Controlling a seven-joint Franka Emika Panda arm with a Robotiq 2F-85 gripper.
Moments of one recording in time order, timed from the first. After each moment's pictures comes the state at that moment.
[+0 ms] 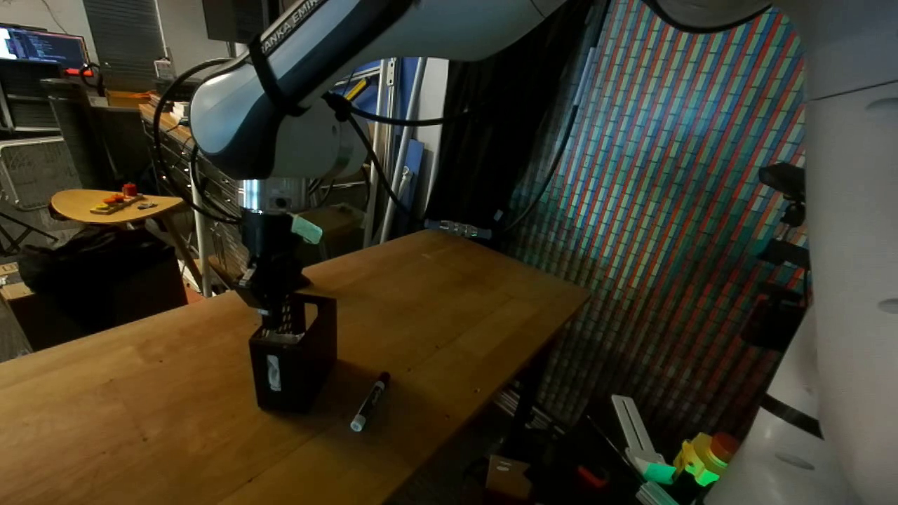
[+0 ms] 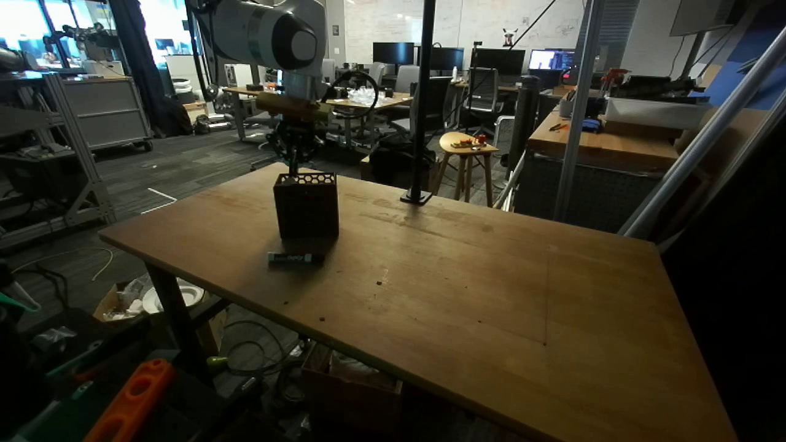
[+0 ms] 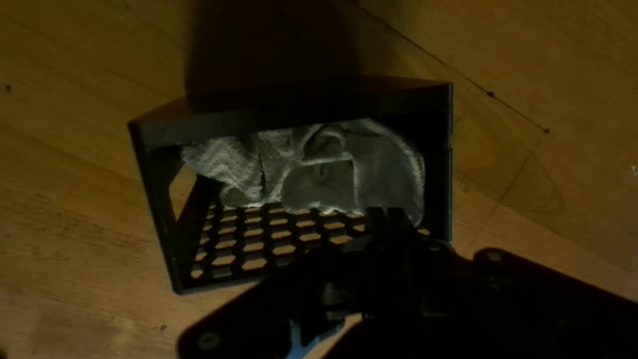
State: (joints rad) arm 0.05 0.42 0.18 -1.88 0.09 2.23 -0.38
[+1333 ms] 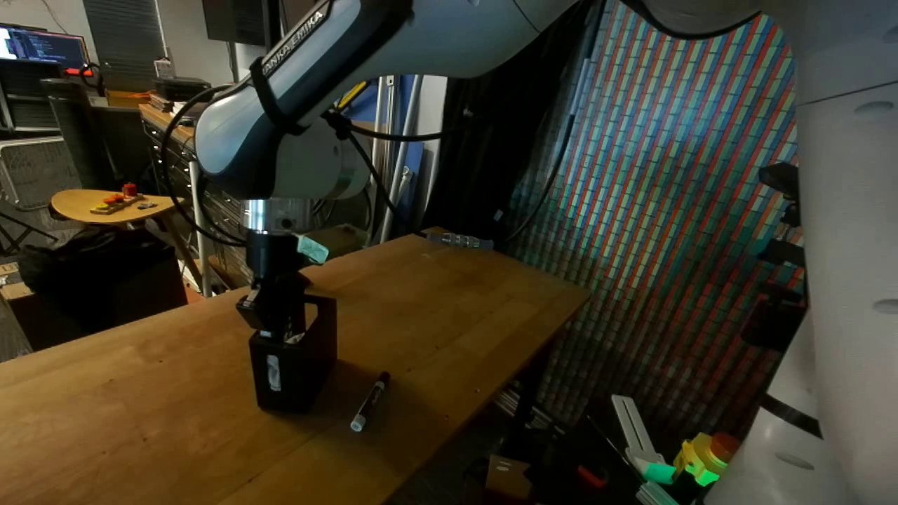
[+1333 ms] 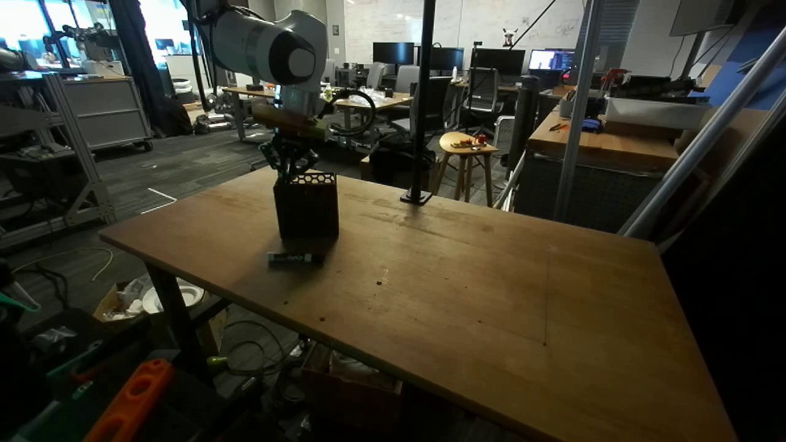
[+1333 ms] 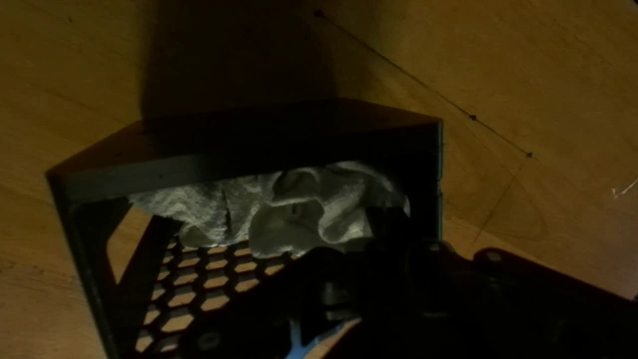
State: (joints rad) arm 0.05 0.44 0.18 -1.92 0.15 2.25 -0.44
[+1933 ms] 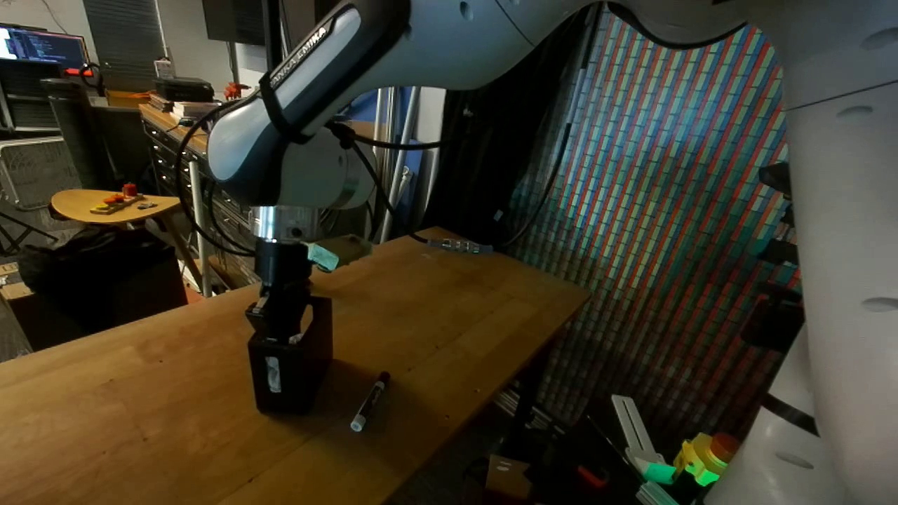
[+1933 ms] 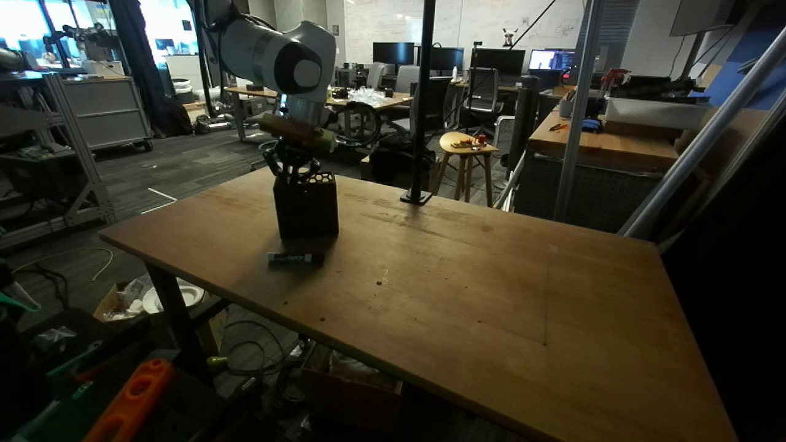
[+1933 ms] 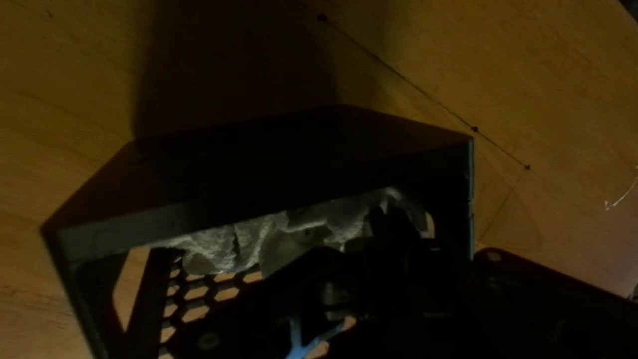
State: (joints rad) arm 0.02 0.47 0.19 -1.92 0.19 2.25 -0.52
